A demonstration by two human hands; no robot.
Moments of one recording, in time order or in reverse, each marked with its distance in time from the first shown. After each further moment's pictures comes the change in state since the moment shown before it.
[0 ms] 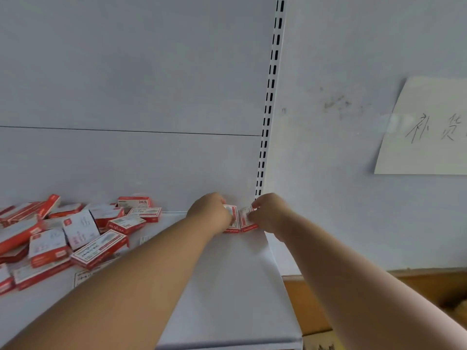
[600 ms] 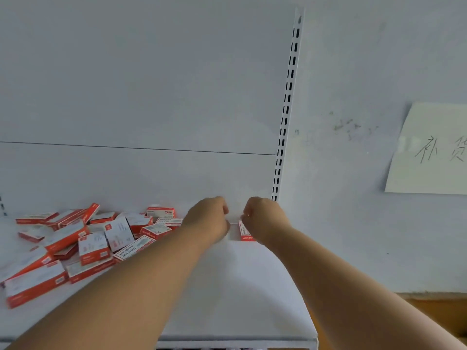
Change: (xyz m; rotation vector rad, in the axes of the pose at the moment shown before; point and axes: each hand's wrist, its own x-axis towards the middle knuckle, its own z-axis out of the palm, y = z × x) left_hand -0.023 -0.023 -0.045 0.247 0.145 0.153; right_hand -0.037 -0.050 0.011 -0.238 0.174 -0.272
